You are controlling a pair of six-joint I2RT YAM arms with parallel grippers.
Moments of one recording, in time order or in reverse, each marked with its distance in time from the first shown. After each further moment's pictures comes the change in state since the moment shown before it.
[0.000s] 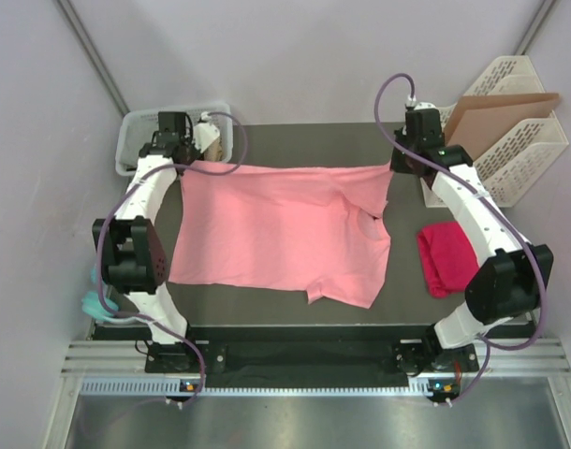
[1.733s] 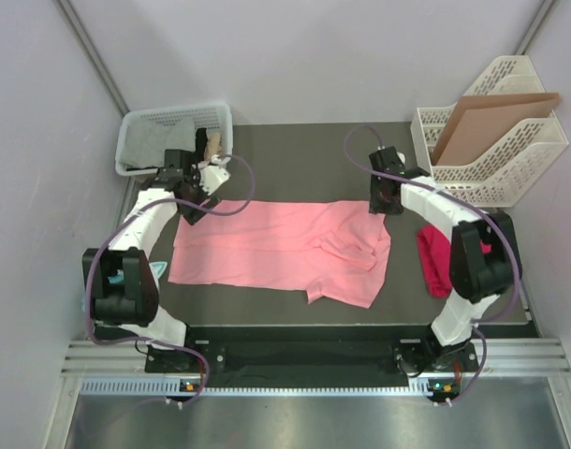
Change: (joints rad) left arm -0.027 -0.236 -0.357 -0.066 0.114 0.008; right arm 0.090 0.155 -0.214 -0.010 0.078 0.097
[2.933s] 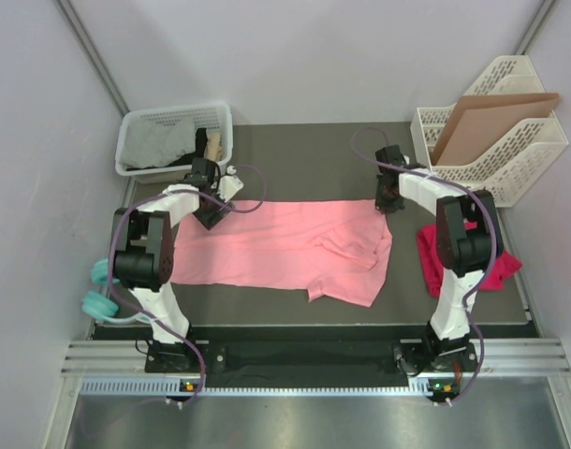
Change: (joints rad) left arm -0.076 0.284 0.004 0.161 -0.067 -0.120; right arm -0.093 0.245 0.089 0.072 -0.049 0.016
